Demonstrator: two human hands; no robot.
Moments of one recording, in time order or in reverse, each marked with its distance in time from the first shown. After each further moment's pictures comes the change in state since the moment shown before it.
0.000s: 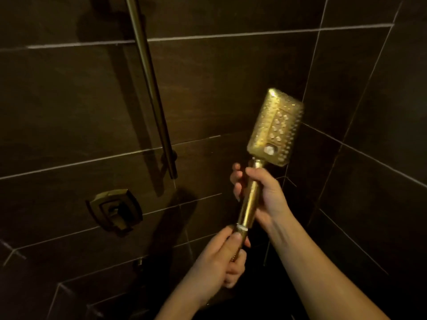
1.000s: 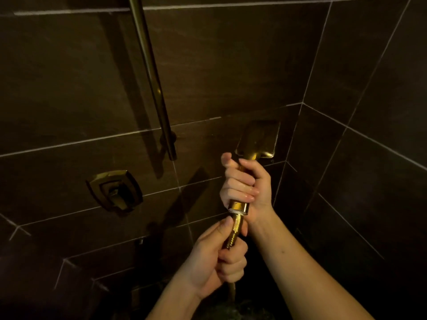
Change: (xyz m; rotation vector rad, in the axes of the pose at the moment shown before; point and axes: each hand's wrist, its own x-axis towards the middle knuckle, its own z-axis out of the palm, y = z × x) left_hand -0.007 -0.027 -0.002 -0.538 -0.278 -0.052; right_hand 0.002 0.035 -0.017 0.452 -0.331 0.350
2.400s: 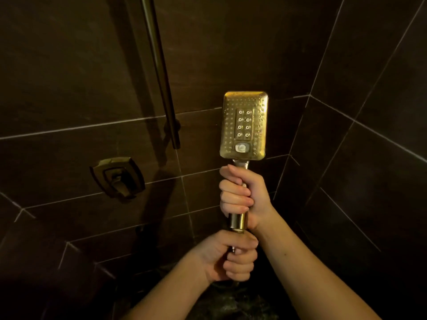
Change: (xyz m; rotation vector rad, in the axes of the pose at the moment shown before) left_hand 0.023 -0.018 -0.024 0.026 -0.241 -0.265; right_hand -0.011 0.014 -0.017 -0.288 0.060 0.151
